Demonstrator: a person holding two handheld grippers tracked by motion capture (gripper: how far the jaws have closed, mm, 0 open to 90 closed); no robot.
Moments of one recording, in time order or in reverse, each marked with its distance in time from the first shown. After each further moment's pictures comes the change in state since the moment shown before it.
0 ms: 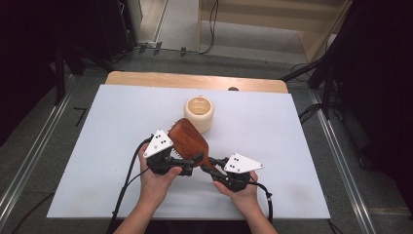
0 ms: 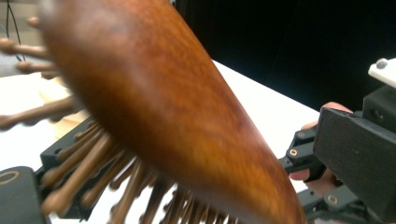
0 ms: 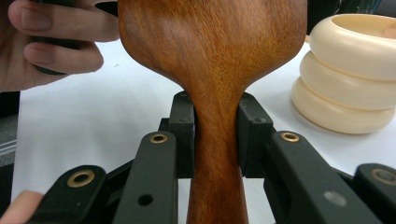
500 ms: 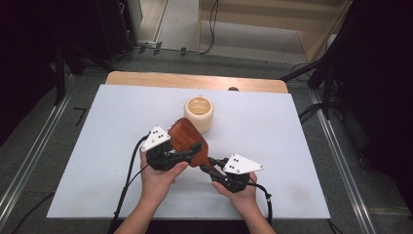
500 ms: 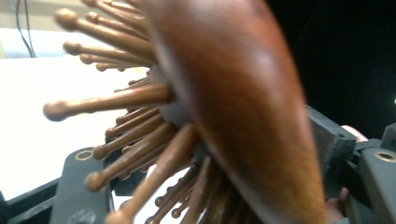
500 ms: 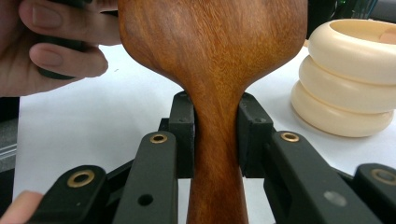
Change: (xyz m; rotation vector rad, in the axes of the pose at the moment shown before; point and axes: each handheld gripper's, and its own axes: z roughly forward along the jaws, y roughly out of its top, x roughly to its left) left arm 0.006 0.003 0.003 -0.003 0.009 -0.110; right arm 0.003 0.001 0.000 -0.011 -0.013 0.006
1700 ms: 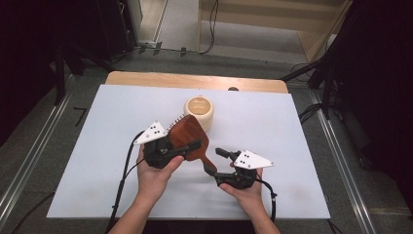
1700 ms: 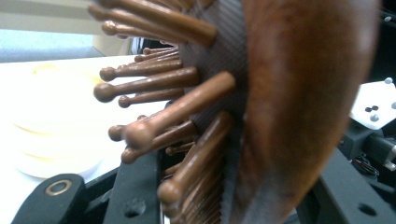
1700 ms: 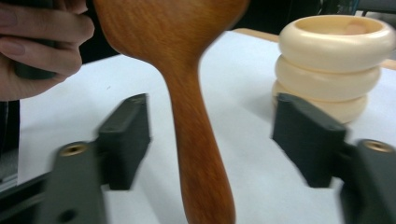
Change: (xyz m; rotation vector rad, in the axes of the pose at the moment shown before) left arm 0.006 0.015 -0.009 -0.007 -0.158 0.000; right arm -0.018 -0.005 -0.015 -0.053 -0.021 0.115
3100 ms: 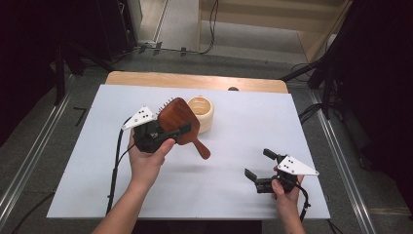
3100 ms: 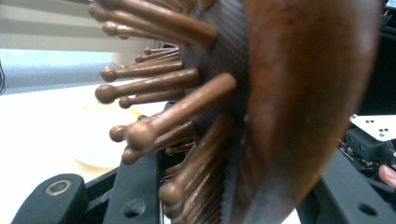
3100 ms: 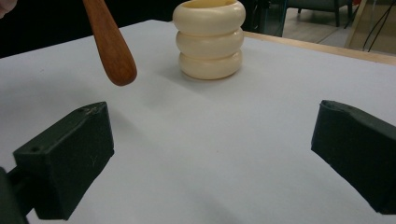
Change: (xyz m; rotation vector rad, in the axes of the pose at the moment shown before) left arm 0.022 0.030 -0.008 -0.049 0.065 0.017; right arm -0.056 -0.034 -0.086 0.001 -0.184 0.032
